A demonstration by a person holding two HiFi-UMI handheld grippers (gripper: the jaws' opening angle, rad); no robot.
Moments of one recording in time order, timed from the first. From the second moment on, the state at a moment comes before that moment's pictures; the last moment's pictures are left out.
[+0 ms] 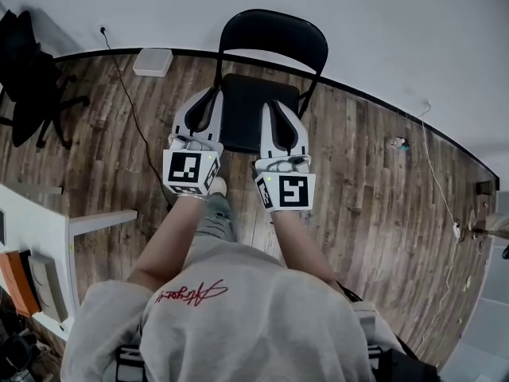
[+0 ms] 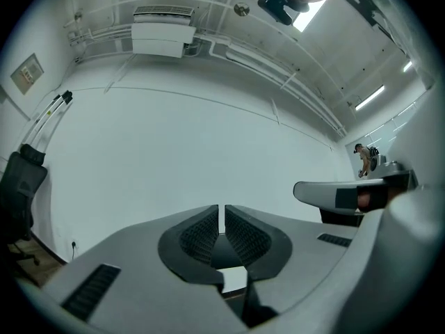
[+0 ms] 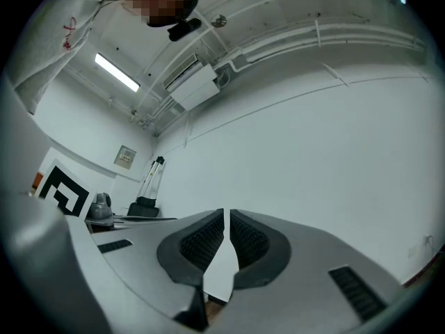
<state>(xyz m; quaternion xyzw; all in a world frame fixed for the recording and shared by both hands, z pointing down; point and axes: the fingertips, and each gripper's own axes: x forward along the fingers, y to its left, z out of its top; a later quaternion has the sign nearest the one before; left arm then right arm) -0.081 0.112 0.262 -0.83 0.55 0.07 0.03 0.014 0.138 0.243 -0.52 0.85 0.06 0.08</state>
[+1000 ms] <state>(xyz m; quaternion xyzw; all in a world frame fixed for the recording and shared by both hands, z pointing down) -0.102 -0.185 0.538 -0.83 0.54 -0.11 -0.06 0.055 0.029 0.499 -0.59 0.80 -0.15 0.03</state>
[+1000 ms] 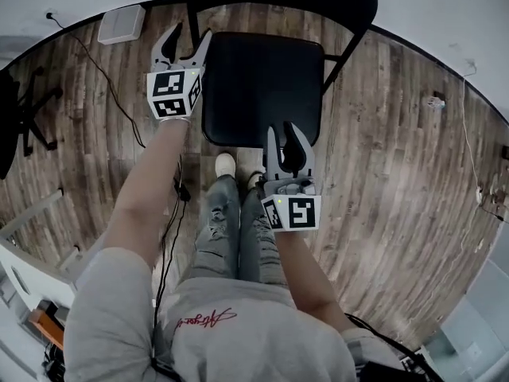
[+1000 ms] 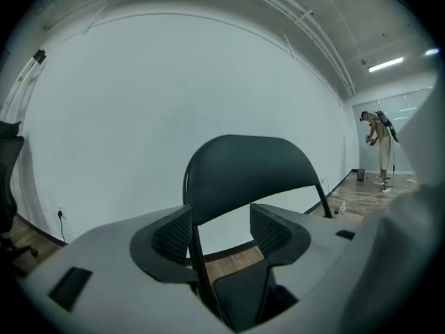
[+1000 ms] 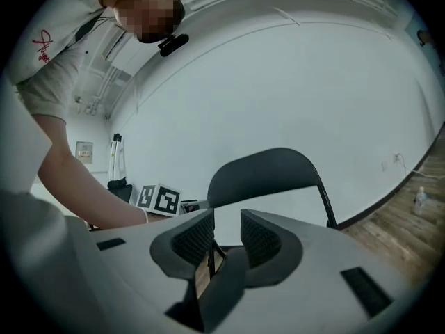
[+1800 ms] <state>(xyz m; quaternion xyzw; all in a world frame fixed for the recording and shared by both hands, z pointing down) -0.095 -0.291 0.631 -0.83 0.53 -0.17 -0.06 0.061 0.135 0.796 -0.60 0.47 -0.62 0.20</state>
